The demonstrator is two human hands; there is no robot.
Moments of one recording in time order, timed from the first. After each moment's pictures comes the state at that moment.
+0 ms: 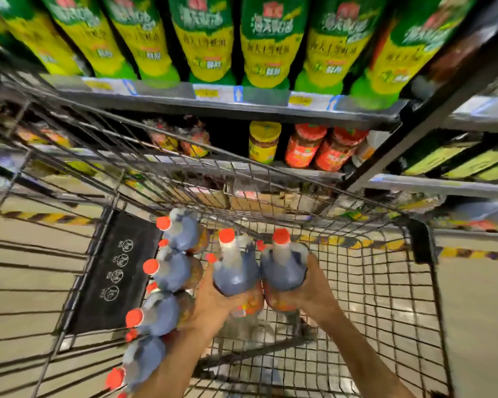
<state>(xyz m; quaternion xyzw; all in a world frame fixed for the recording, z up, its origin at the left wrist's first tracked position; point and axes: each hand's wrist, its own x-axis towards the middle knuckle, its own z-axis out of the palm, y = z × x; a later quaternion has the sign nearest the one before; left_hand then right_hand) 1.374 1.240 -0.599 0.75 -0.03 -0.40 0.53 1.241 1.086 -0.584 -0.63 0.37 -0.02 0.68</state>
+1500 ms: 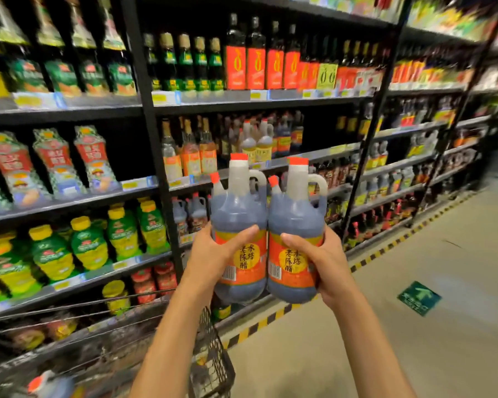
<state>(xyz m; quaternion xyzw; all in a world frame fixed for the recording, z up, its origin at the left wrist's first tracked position) 1.043 1.195 -0.103 0.45 -0.48 -0.42 0.63 0.847 1.168 -0.107 -0.53 0.31 -0.55 0.56</state>
